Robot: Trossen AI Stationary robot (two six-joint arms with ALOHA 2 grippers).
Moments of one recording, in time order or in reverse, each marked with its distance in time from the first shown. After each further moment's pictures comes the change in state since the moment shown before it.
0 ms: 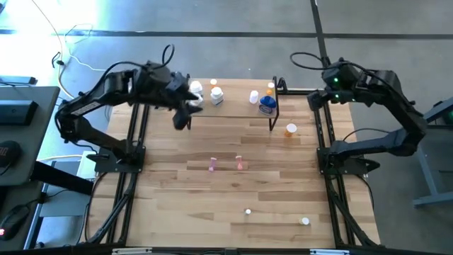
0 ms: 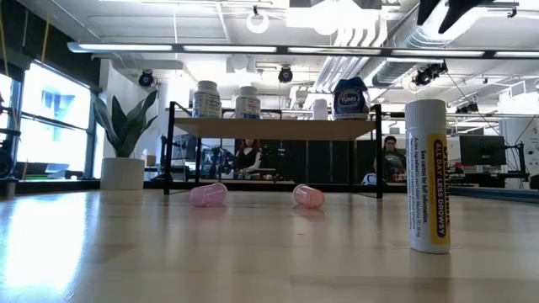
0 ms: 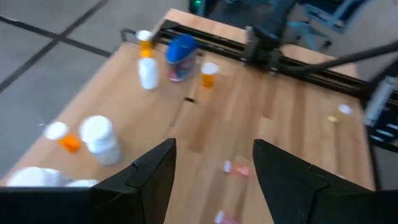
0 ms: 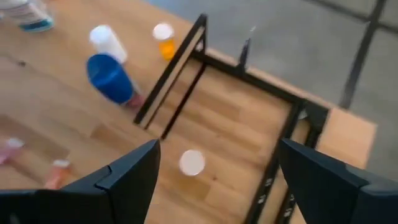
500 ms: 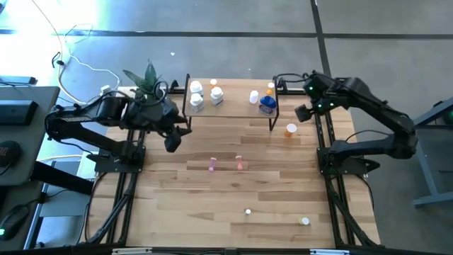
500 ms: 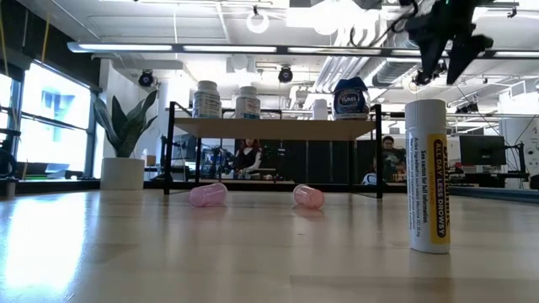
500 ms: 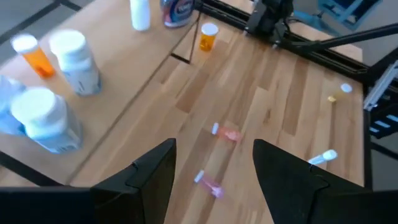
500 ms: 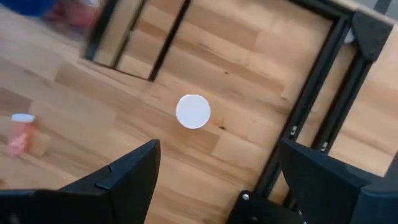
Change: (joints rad) left arm -0.261 -0.221 -0.381 0.085 -0.220 -0.284; right arm -0.111 -0.006 -0.390 0.120 -0.188 0.007
